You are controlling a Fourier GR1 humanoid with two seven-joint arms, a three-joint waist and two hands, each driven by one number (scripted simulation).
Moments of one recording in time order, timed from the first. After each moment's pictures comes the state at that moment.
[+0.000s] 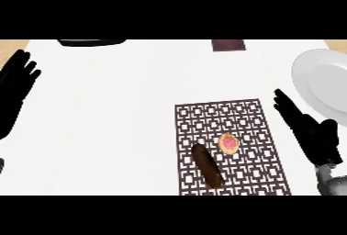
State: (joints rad) left arm -0.21 0.61 -0.01 -1.60 0.42 0.15 0.21; right arm -0.10 -0.53 0.23 -1.55 -0.24 -0.07 0.15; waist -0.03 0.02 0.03
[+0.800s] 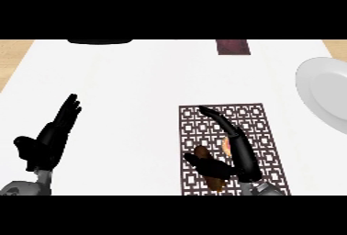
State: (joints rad) left arm -0.06 0.42 -0.16 -1.42 0.26 0.14 -0.09; right arm -0.13 -0.17 0.51 -1.56 0.12 -0.39 -0.13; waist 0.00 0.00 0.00
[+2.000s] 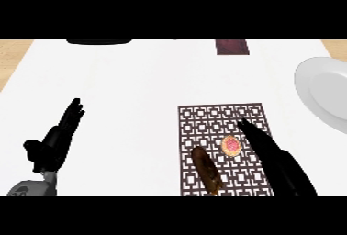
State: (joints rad) left arm -0.06 0.36 -0.11 -1.32 0.20 0.08 -0.16; right arm 0.02 -0.51 0.54 -2.02 0.53 -0.07 0.56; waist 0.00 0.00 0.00
